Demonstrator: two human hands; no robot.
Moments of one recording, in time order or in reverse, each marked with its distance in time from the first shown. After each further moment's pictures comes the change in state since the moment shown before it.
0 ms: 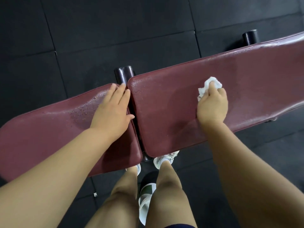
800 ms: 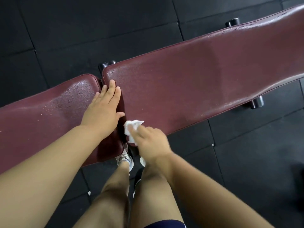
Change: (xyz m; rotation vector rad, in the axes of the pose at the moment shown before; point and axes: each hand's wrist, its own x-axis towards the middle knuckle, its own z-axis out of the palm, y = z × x) left_hand -0.005 0.035 0.027 0.021 -0.135 0.000; right_hand -0.141 0.007 0.030 -0.017 -0.313 -0.756
